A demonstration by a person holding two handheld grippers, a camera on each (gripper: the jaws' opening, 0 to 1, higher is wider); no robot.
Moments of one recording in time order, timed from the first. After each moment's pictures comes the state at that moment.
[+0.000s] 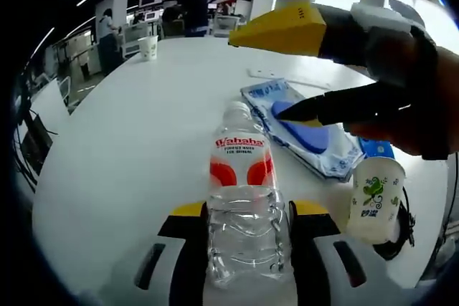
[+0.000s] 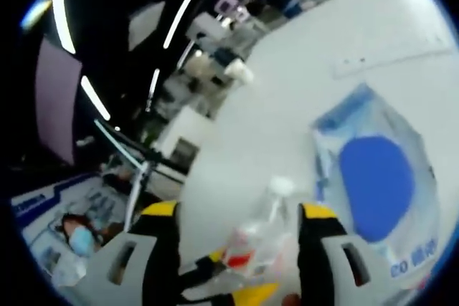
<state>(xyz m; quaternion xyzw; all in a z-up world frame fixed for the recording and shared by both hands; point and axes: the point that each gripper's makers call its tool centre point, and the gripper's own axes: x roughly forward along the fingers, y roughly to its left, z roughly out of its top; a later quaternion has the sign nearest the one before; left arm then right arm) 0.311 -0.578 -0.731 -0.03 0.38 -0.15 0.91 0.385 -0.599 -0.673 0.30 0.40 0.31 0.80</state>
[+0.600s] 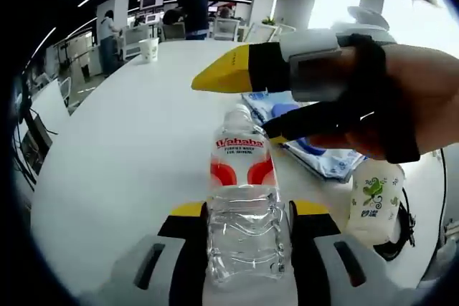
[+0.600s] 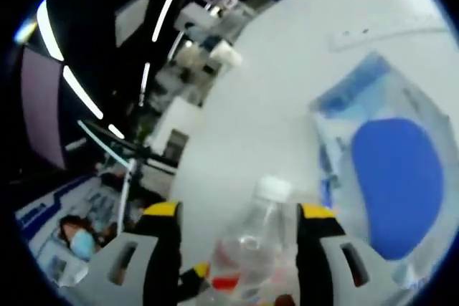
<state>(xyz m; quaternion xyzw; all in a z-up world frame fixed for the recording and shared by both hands) 0.311 -0.577 -0.729 -0.03 0.37 -0.15 0.92 0.398 -0.572 -0.707 0.31 0.44 0.31 0.78</state>
